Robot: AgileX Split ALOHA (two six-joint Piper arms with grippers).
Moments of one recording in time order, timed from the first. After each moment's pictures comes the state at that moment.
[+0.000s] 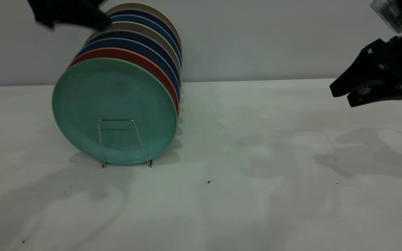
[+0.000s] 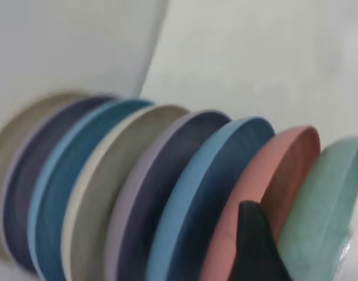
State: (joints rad) left arm -0.12 1.70 -1.22 -0.82 0.48 1.61; right arm -0.14 2.13 -1.30 1.07 0.90 -1.16
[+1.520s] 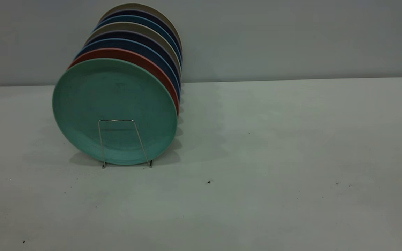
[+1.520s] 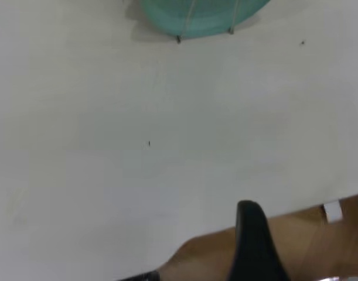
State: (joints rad) left arm 0.07 0.34 -0.69 -0.28 1.16 0.22; right arm 0.31 0.62 -0.81 0.14 1.24 -0.17
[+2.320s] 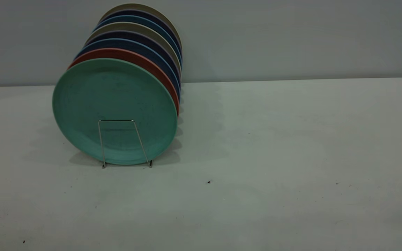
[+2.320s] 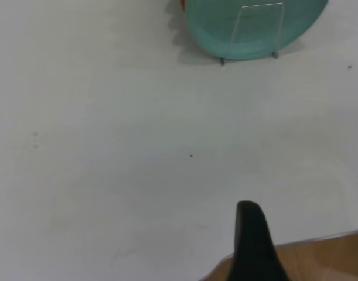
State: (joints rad) left arm 0.06 -0.02 -0.52 -0.16 1.16 0.16; right arm 0.31 0.10 -0.48 0.16 1.15 -0.26
